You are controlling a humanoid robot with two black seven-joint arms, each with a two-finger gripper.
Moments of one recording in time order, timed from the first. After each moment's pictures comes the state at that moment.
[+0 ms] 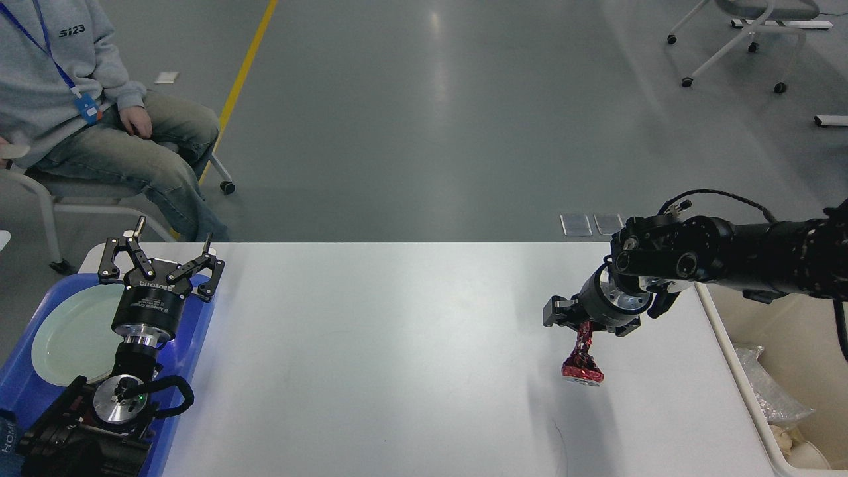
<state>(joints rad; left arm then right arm) -0.37 0.15 -1.42 -0.61 0.02 -0.70 -0.17 1.52 -0.26 -0.90 1.04 -0.24 0.48 -0.24</state>
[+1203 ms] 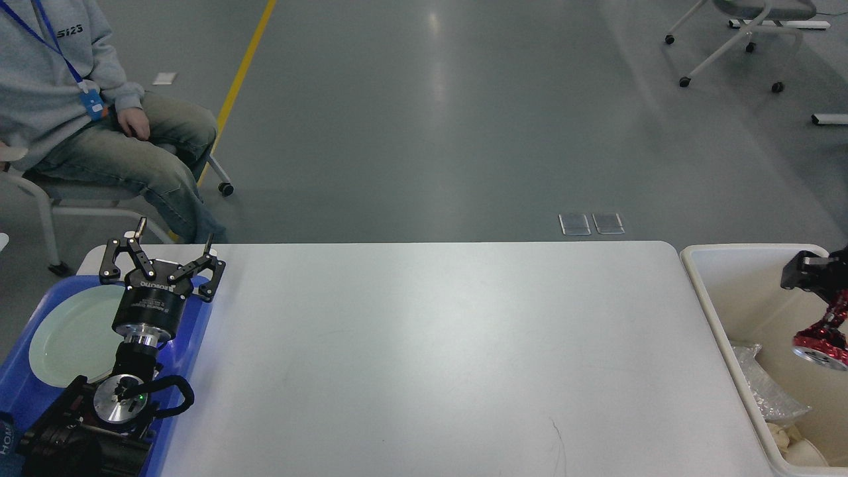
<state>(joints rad) -0.37 0.15 -1.42 -0.61 0.02 -0.70 -0.17 1.68 -0.83 -1.22 1.05 -0.26 0.43 -0.23</state>
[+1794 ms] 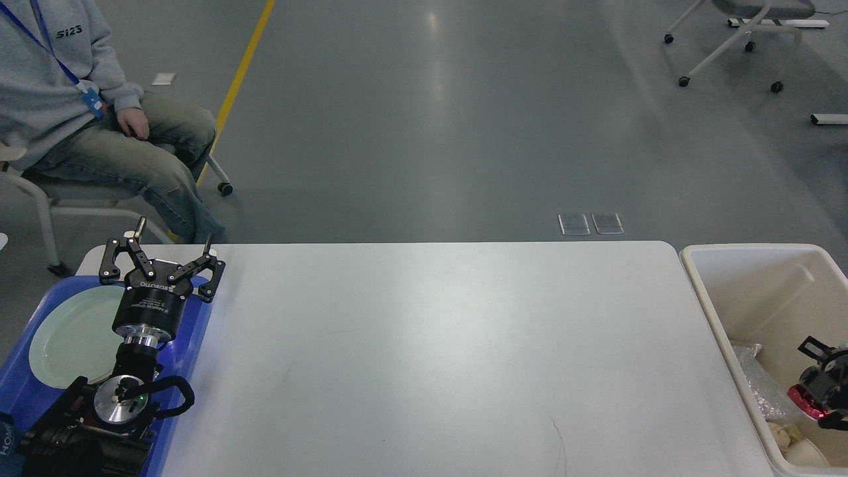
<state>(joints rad) -0.37 0.15 -1.42 -0.61 0.02 -0.70 -0.17 0.63 -0.38 -0.63 0.13 -0.26 -0.15 -0.23</state>
